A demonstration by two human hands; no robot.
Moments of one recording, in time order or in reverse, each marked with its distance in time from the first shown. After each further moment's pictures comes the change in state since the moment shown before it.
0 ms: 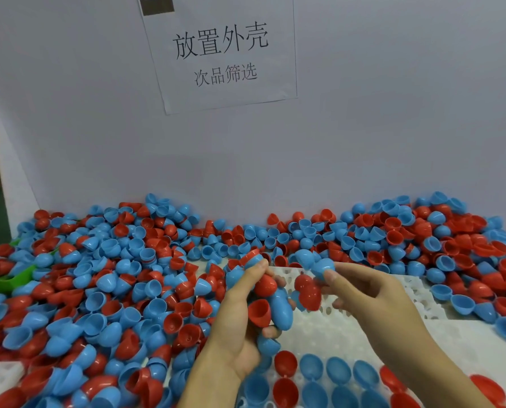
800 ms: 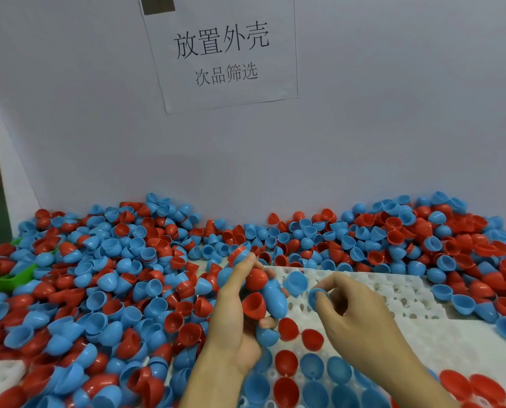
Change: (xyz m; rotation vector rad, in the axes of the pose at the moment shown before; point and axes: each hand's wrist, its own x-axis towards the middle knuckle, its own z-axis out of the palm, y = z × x) left_hand 0.002 0.001 -0.001 -0.095 0.061 0.078; right_hand -0.007 0.006 0.018 -0.483 -0.027 0.014
